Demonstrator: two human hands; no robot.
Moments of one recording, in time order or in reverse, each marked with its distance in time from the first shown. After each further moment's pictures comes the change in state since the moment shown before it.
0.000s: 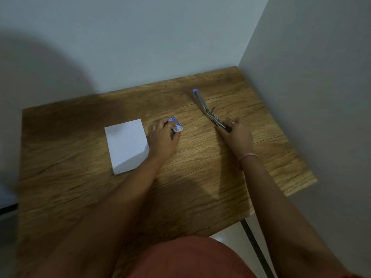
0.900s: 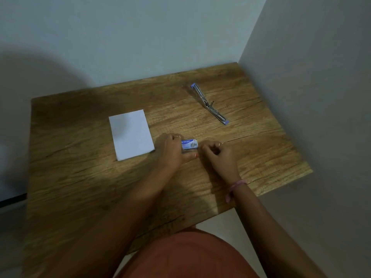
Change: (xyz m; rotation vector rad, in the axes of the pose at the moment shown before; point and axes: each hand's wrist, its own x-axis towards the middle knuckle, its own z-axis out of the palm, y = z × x) left_hand -0.069 0.026 -0.006 0.095 -0.266 -0.068; right_hand -0.109 -0.038 0.006 0.529 -0.135 0.105
